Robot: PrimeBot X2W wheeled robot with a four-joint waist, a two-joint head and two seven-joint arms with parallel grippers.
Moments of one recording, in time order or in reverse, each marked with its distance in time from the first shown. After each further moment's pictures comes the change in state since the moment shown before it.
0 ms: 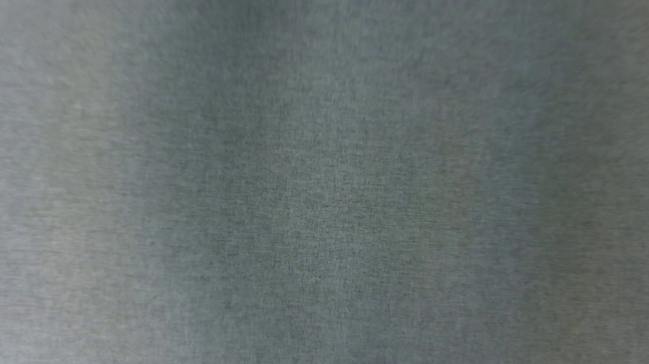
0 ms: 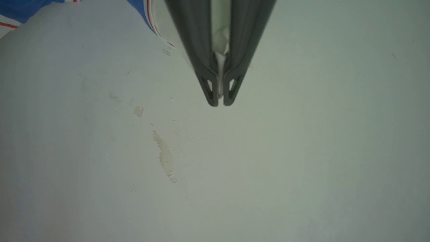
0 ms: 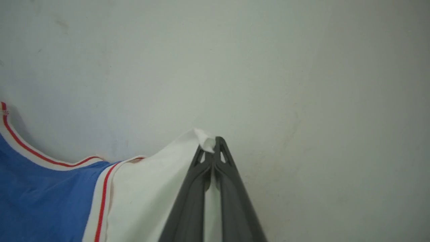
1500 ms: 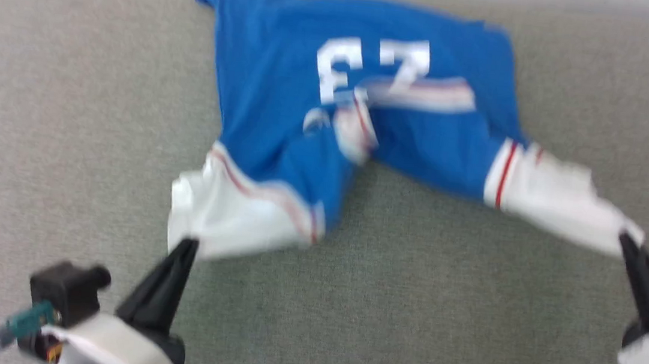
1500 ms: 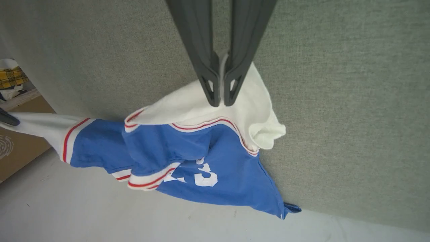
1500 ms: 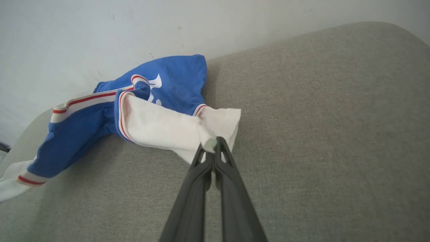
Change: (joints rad) left arm 1.813 0.026 -0.065 -0.706 -0.324 0.049 0.043; right arm 1.649 0.088 -0.191 -0.804 0.485 0.000 0.144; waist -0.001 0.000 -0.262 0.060
